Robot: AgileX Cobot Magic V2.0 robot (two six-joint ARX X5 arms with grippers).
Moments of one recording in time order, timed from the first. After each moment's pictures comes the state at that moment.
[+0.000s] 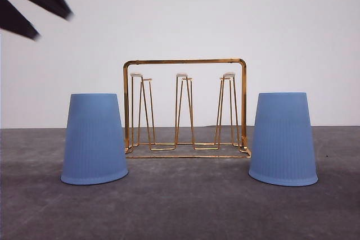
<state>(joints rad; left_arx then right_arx) -0.43 0.94 0.76 -0.43 0.26 0.12 0.21 0.46 0.65 -0.69 -0.29 -0.18</state>
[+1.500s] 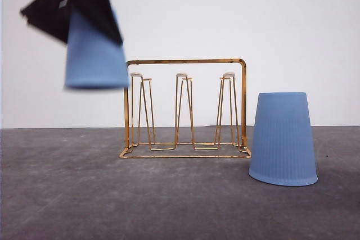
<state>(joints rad) -0.45 1.34 1.26 -0.66 0.21 0.06 0.21 0.46 0.65 -0.69 -0.29 -0.18</state>
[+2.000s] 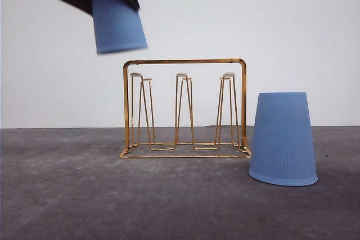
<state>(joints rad) -0.45 1.45 1.32 -0.49 0.11 0.01 0.21 0.46 0.65 -0.69 -0.29 -0.18</state>
